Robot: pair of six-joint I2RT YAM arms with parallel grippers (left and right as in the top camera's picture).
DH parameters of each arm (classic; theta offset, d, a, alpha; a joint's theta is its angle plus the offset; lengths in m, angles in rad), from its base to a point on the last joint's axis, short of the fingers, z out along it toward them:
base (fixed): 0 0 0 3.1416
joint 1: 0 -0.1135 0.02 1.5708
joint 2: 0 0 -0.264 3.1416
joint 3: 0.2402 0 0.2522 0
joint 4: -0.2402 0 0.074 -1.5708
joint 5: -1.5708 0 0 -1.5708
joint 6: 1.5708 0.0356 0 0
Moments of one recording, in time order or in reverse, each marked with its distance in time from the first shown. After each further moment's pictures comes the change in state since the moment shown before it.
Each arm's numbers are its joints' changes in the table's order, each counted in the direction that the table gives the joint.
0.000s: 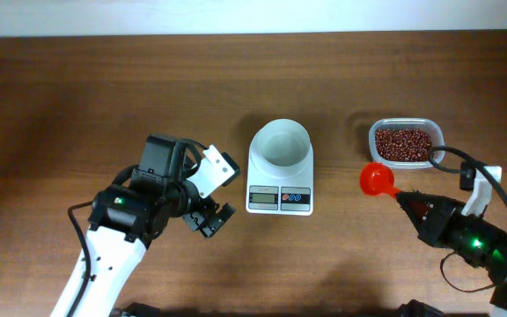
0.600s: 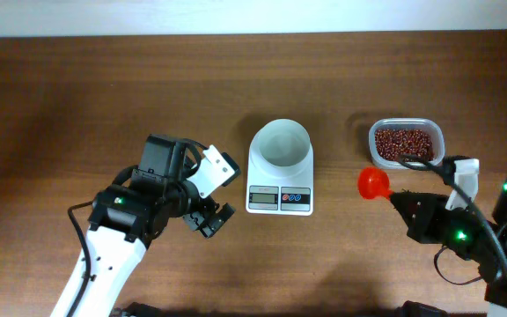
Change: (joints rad) left arm 0.000 0.000 0.000 0.000 0.000 0.000; right arm -0.179 0.023 0.000 0.042 -0.224 0.000
